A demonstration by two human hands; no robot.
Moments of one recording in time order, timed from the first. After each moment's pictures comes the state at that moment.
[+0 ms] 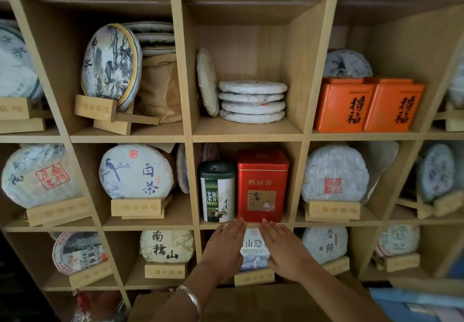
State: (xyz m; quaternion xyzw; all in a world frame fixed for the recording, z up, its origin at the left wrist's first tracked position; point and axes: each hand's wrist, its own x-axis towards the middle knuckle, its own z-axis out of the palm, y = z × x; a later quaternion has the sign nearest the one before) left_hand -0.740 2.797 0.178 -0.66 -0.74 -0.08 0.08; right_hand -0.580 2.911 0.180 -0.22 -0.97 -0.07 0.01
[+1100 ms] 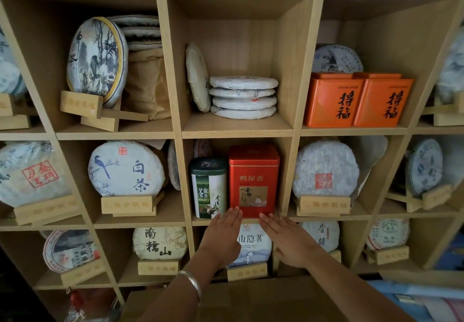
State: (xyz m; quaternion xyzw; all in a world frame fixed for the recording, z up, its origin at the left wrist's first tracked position) left_hand -0.731 2.814 0.193 -0.65 -0.76 -0.04 0.07; right_hand -0.556 2.939 0.191 -0.19 -0.98 -0.10 -0.02
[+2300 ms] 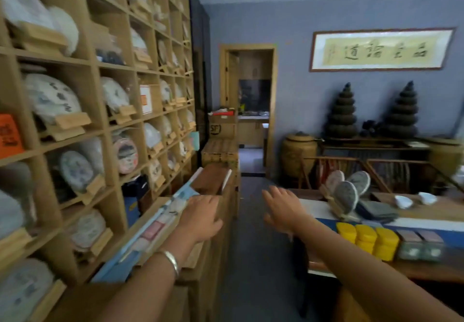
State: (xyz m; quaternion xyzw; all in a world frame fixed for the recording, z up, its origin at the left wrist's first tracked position) left_hand -0.286 2.715 0.302 -0.97 -0.20 -0.15 0.02; right_hand -0.113 2.546 0.309 -0.84 -0.52 -0.15 0.01
